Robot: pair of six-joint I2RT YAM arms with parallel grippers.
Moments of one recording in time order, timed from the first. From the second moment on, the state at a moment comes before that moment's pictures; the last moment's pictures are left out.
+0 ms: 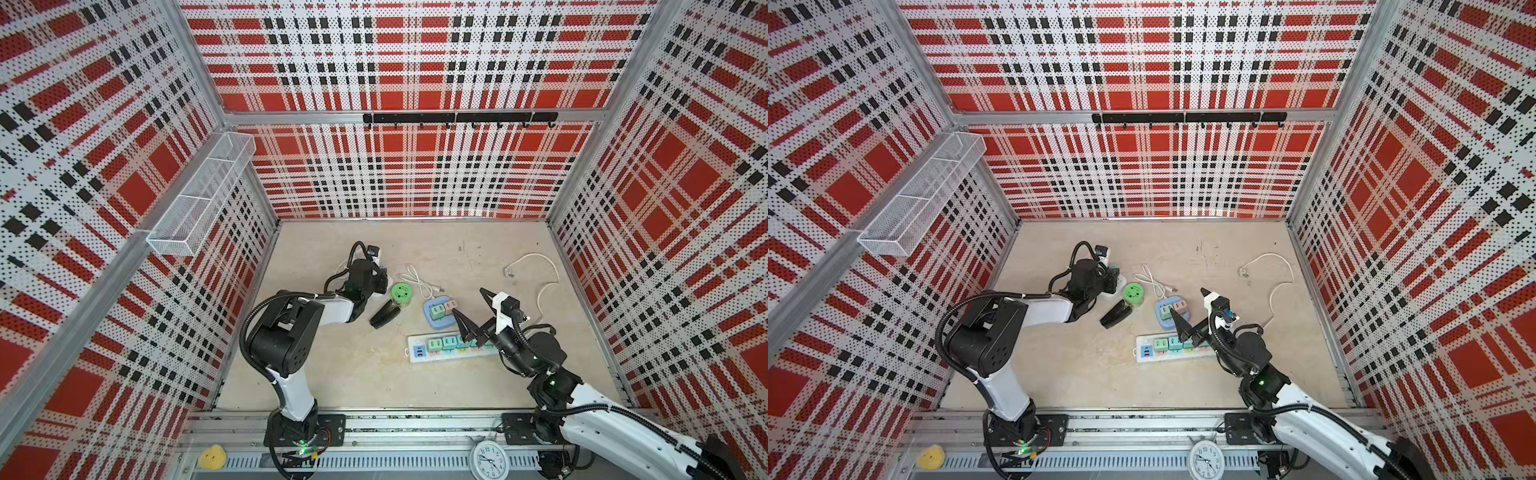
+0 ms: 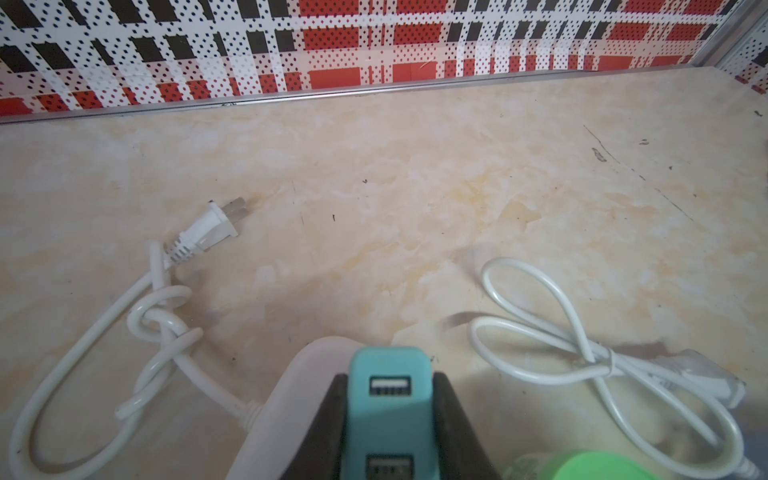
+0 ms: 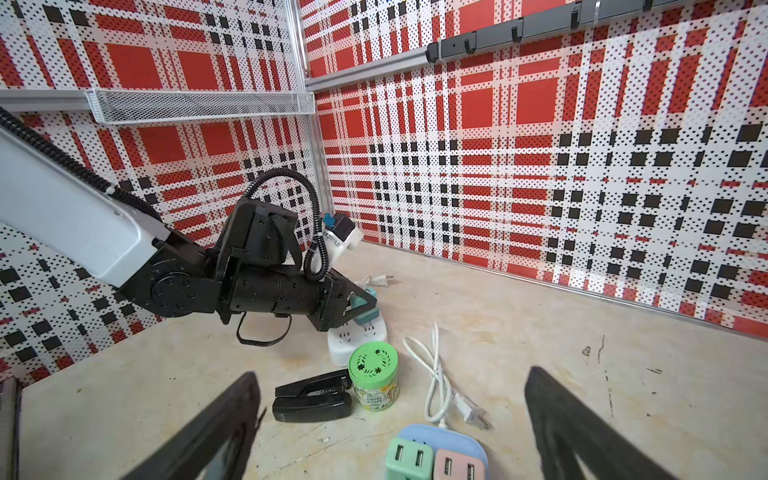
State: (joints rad) left arm -0.40 1.80 0.83 0.50 -0.06 -0.11; right arm 0.75 0.65 0.22 0.55 0.11 0.08
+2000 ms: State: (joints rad) left arm -0.41 1.82 0.87 0.46 -0.04 -0.07; right arm 0.75 0.07 0.17 0.21 0.05 0.13
